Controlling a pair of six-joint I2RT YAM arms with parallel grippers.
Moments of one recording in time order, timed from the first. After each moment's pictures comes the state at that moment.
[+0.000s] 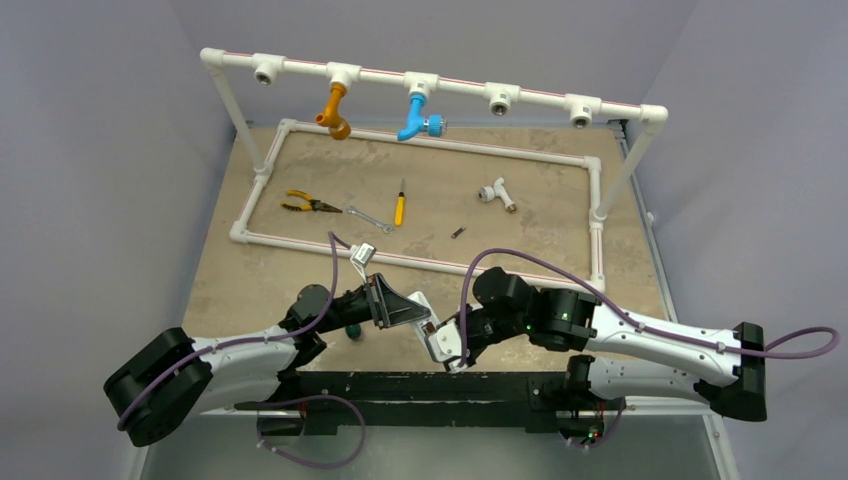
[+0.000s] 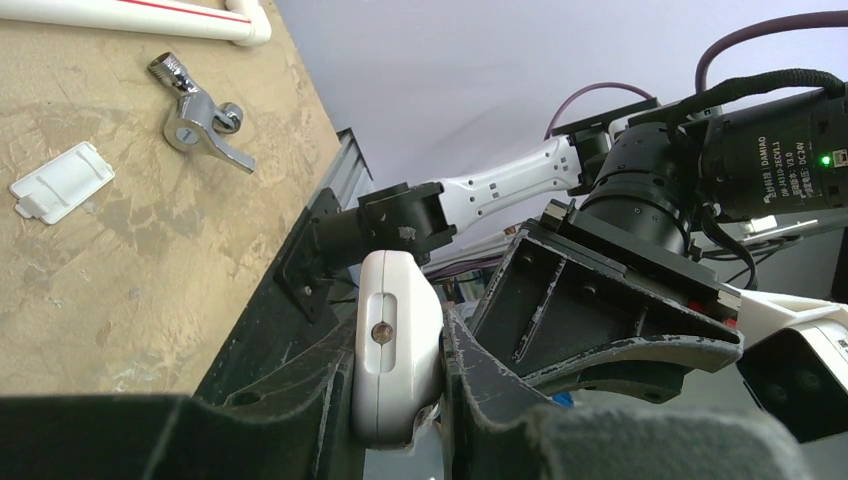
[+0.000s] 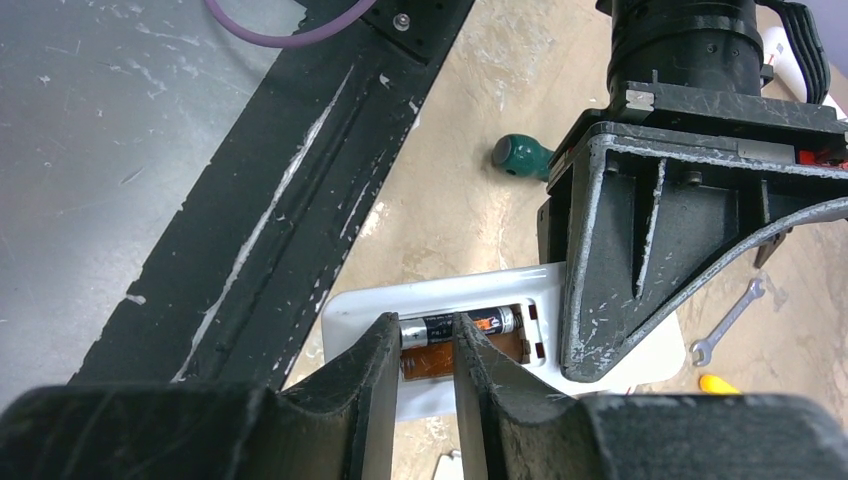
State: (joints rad) left arm -0.82 1.05 0.12 1.04 0.47 -1.27; right arm 1.22 0.98 0.84 -0.49 -0.41 -0.75
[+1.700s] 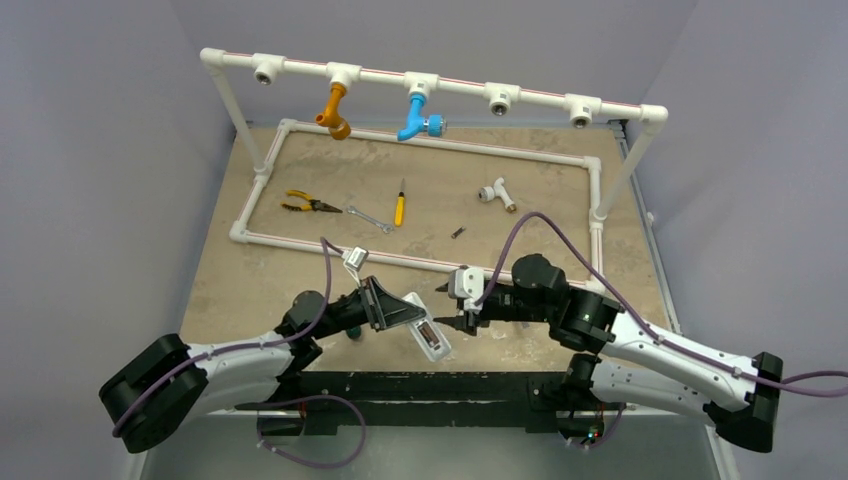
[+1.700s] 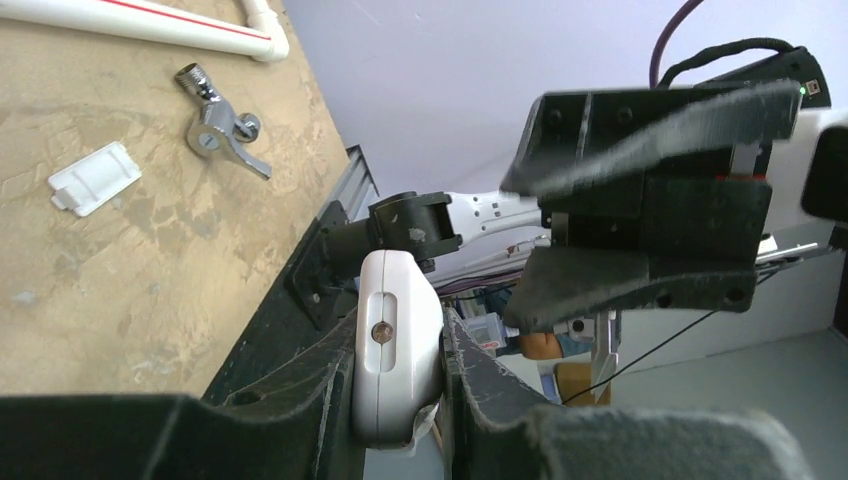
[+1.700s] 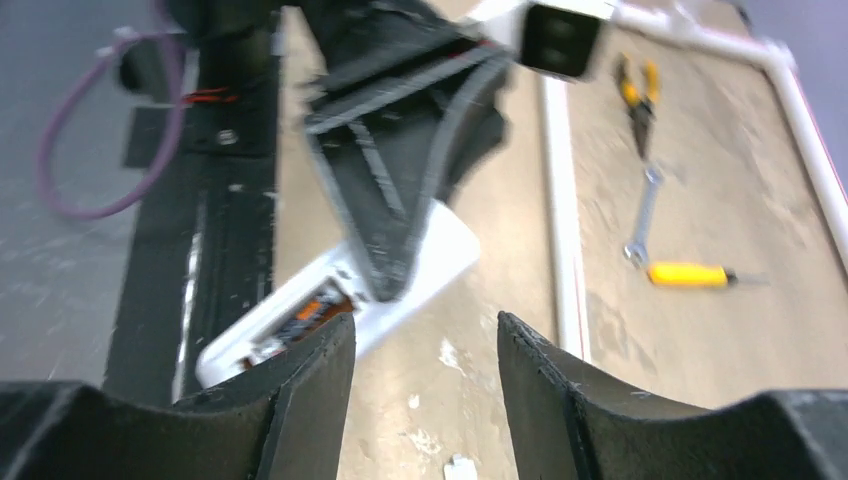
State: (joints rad) left arm -0.82 1.02 0.08 1.06 0.42 -1.28; right arm 1.05 0.85 0.74 -0.23 -0.37 -0.39
